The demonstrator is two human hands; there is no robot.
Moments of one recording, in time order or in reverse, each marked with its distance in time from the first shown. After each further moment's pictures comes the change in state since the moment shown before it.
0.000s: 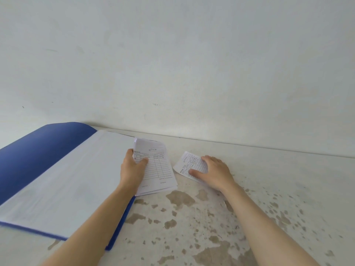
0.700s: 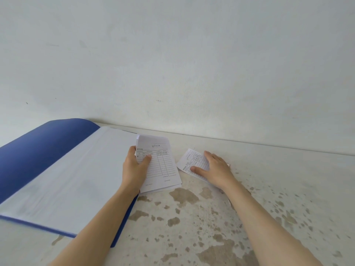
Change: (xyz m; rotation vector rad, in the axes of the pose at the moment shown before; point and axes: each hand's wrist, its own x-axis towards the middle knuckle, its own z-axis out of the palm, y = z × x) left_hand -0.006 -0.007 -0.002 -0.066 0.000 0.101; right_hand 0.002 -0.006 0.003 0.015 -0.042 -0.008
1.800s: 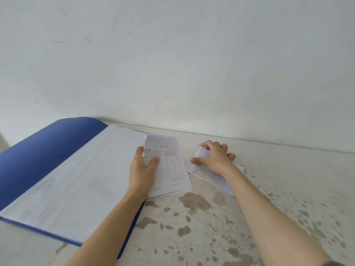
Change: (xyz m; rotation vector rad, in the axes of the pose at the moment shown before) left_hand 0.001 -0.005 0.001 0.012 0.013 0.011; right_hand 0.048 -0.022 0.004 0.201 0.046 0.043
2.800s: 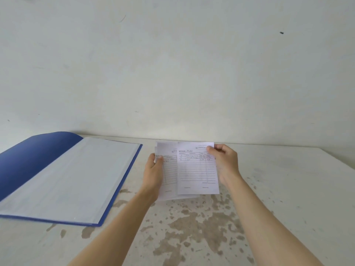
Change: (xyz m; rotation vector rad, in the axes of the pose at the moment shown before) left_hand -0.099 0.062 0.057 -0.224 -0.278 -0.125; right_hand -0.132 0.034 -0.092 0.994 0.499 0.188
